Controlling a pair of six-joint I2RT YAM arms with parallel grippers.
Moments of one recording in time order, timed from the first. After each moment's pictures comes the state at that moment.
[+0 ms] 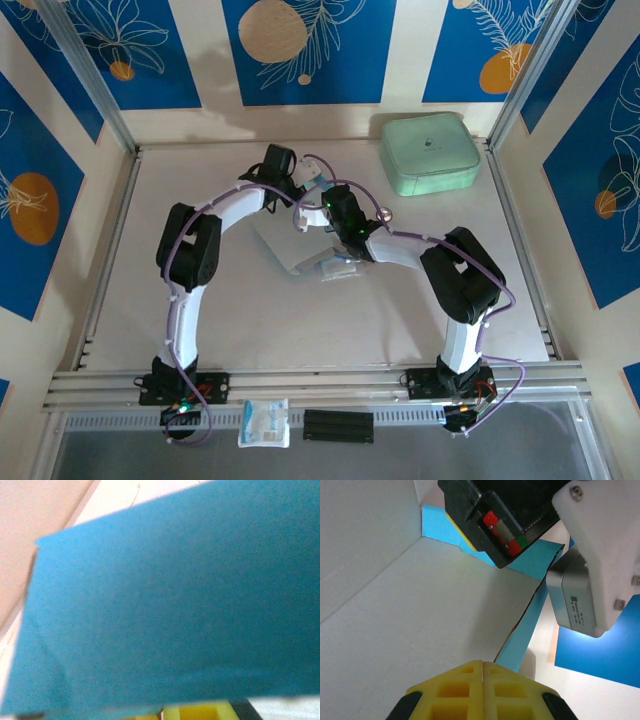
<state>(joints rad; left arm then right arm) -0.45 2.19 1.69 -0.25 0.04 0.61 0.67 1.83 1.09 0.26 0.35 -1.30</state>
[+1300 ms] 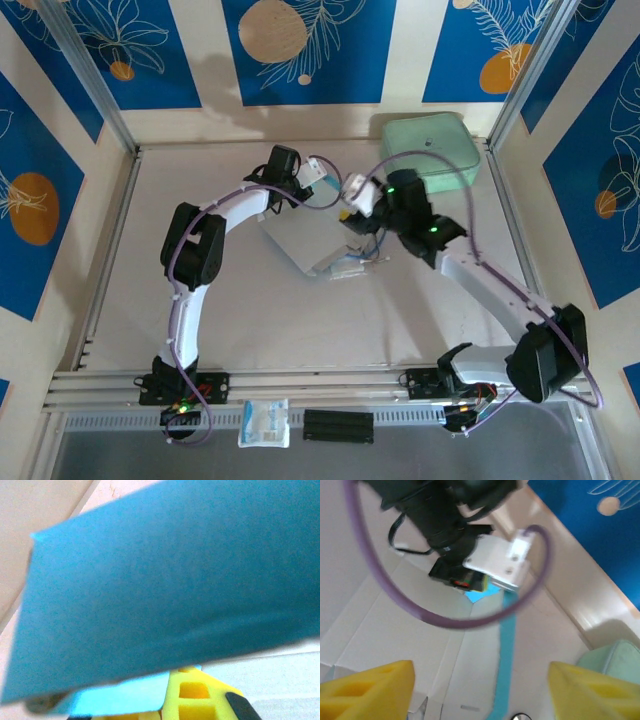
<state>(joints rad) -0.46 2.21 1.69 -0.22 0.11 0.59 0.44 1.25 1.07 -0.30 -0.20 -0.47</state>
